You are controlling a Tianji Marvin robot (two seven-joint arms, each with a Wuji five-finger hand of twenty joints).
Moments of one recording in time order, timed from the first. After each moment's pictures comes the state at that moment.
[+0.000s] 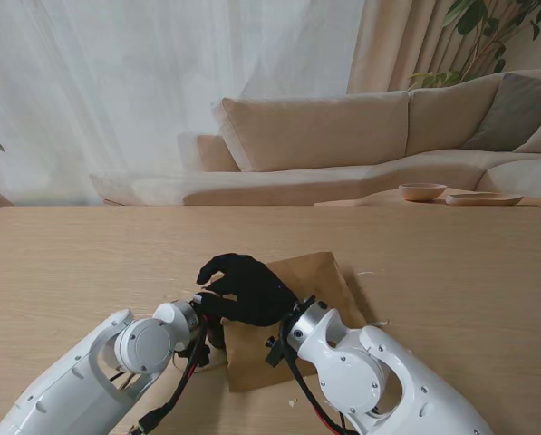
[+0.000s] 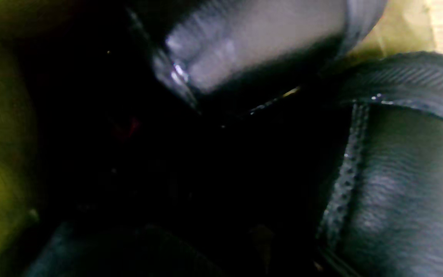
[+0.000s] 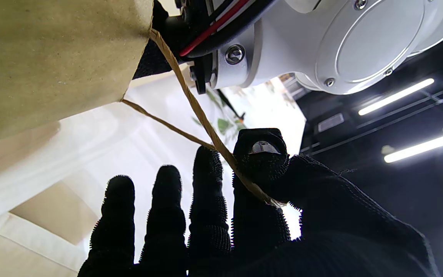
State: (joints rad) left arm 1.40 -1.06 -0.93 -1.60 0.36 0.07 -0.34; right arm -1.49 -1.12 0.88 -1.84 -0.53 -0.16 -0.03; left_hand 0.70 -0.39 0.56 -0.08 0.47 0.05 0.21 0.27 0.15 -0.08 0.03 0.31 0.03 0.05 -0.01 0.08 -0.05 0.16 0.03 0.17; right_hand 0.49 -0.11 0.56 -0.06 1.07 -0.13 1.14 1.29 0.47 0.00 0.77 0.40 0.24 0.01 0.57 0.37 0.10 0.07 0.59 0.45
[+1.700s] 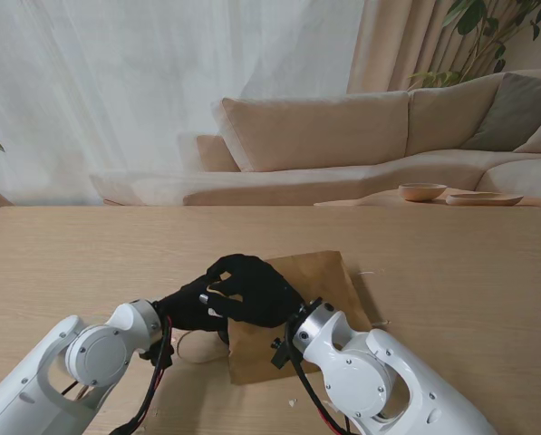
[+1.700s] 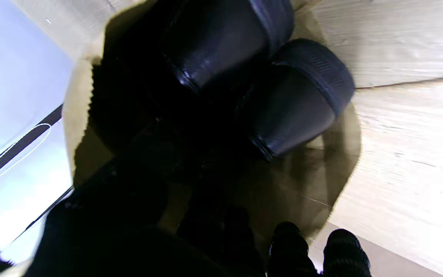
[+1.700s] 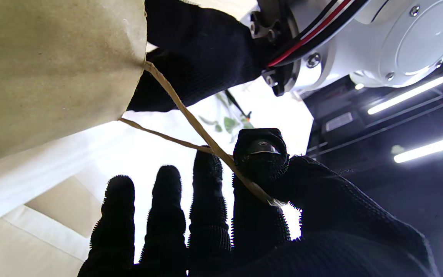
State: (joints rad) left arm 1.59 -1.03 -1.20 -1.77 0.52 -0.07 -0.44; right arm -1.53 -1.11 0.91 -1.87 -0.54 -0.14 -0.02; left_hand 0.70 -0.35 0.55 -0.08 0.59 0.08 0.28 0.30 0.14 -0.06 0.07 0.35 0.03 0.03 -0.01 0.08 -0.04 0.17 0.01 0.04; right_hand 0.49 -0.11 0.56 -0.06 1.07 -0.13 1.14 1.29 0.47 0.00 0.77 0.40 0.24 0.01 0.57 0.37 0.10 0.07 0.59 0.46
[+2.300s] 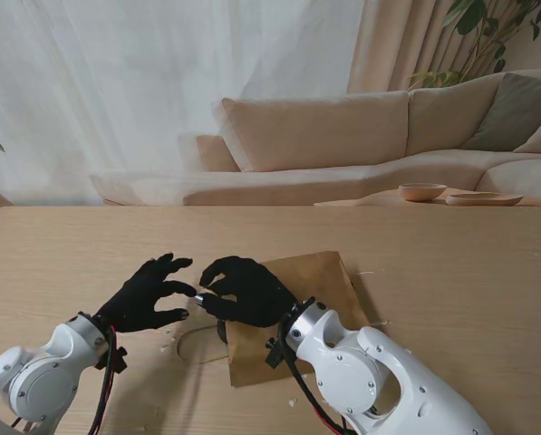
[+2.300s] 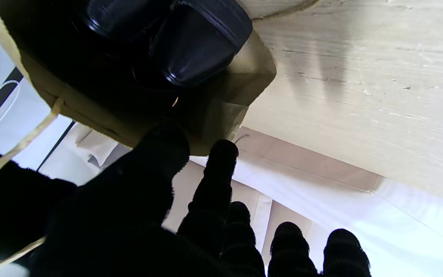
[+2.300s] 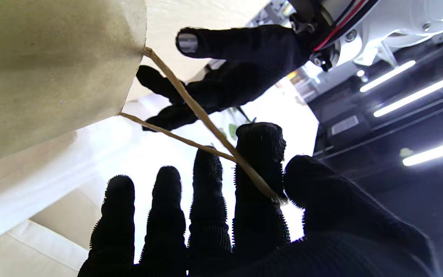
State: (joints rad) left arm 1.80 -1.05 -1.47 -1.76 0.63 -0.30 -0.19; right arm -1.48 -1.11 0.86 -1.83 -0.52 -0.11 -0.02; left_hand 0.72 -0.35 0.59 -0.08 0.64 0.13 0.32 0.35 0.15 -0.05 0.09 0.36 0.03 0.05 -0.01 0.09 -0.04 0.17 0.01 0.06; right_hand 0.47 -0.13 0.57 -0.06 0.99 -0.14 0.97 1.17 0.46 0.00 0.77 0.40 0.24 0.01 0.56 0.37 0.10 0.07 0.59 0.47
